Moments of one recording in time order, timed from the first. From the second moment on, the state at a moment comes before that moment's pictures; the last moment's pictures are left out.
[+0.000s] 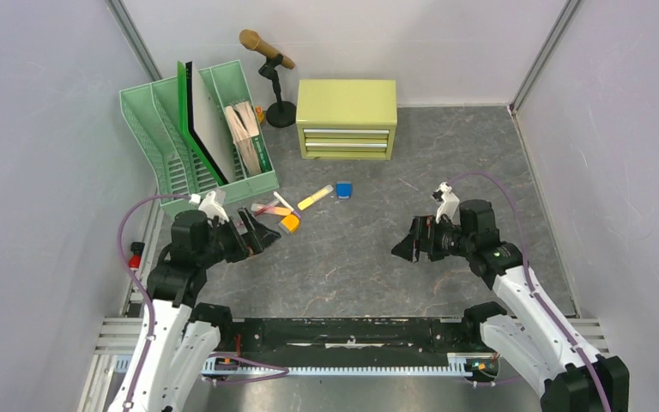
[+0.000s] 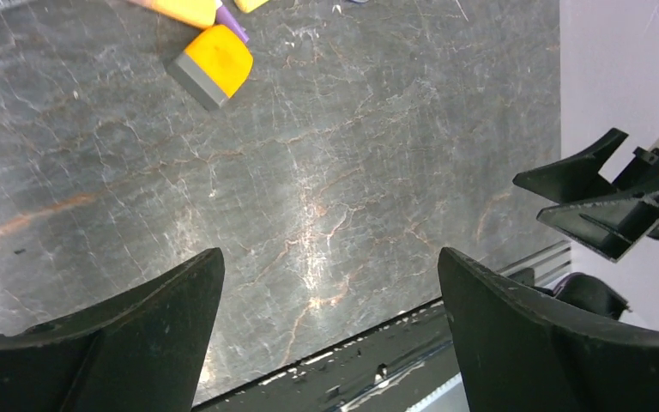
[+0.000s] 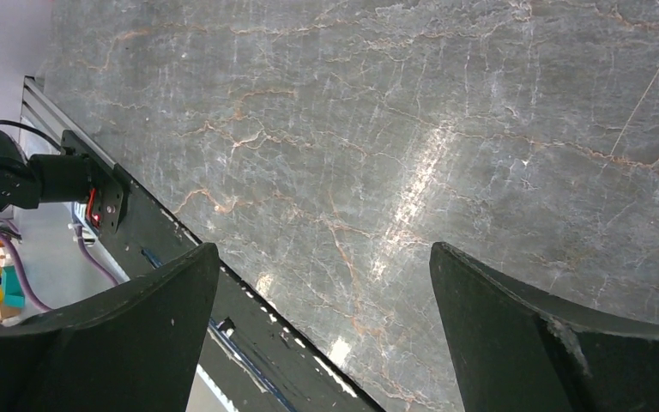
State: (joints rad) left arm -0.15 0.55 0.63 -0.68 0.39 -0.62; right arm 0.27 0.80 0.51 -0.41 -0.56 0.34
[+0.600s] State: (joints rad) left arm -0.15 0.46 0.61 -0.64 0.26 -0.52; right arm 0.27 1.04 0.39 0.12 -0.63 0.55
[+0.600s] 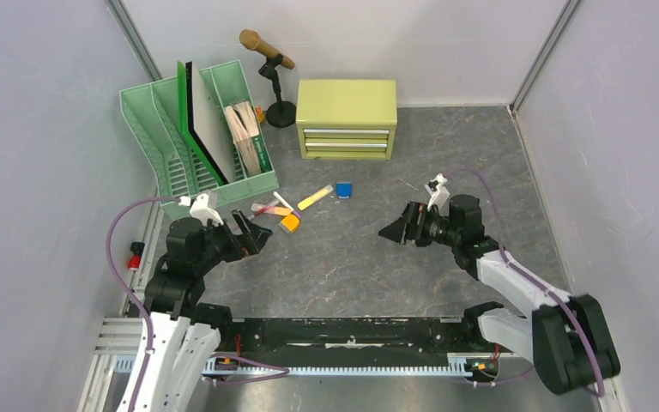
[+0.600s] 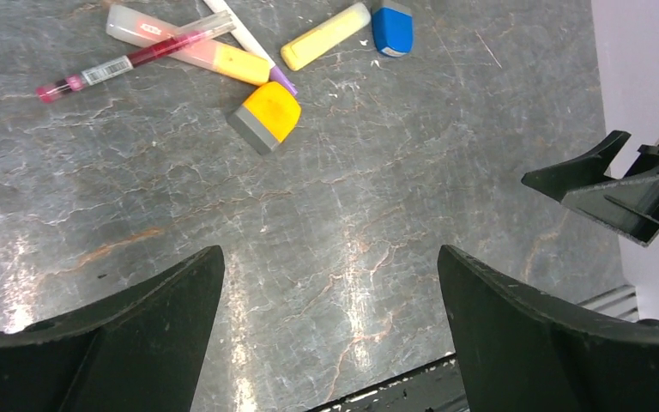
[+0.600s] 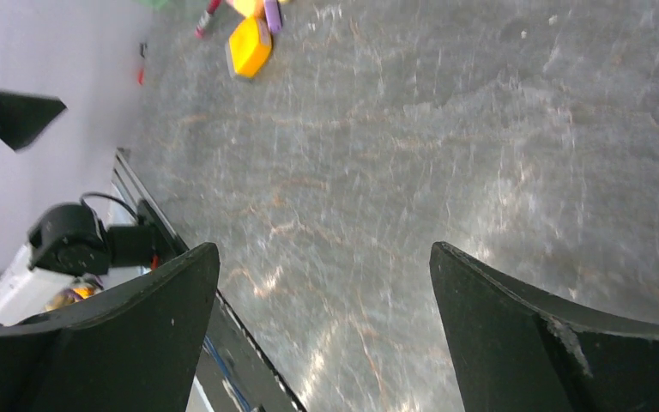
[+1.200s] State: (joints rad) left arm -0.15 0.37 0.63 -0.73 0.11 -0.52; right arm 0.35 1.71 0.70 0.86 -0.49 0.92
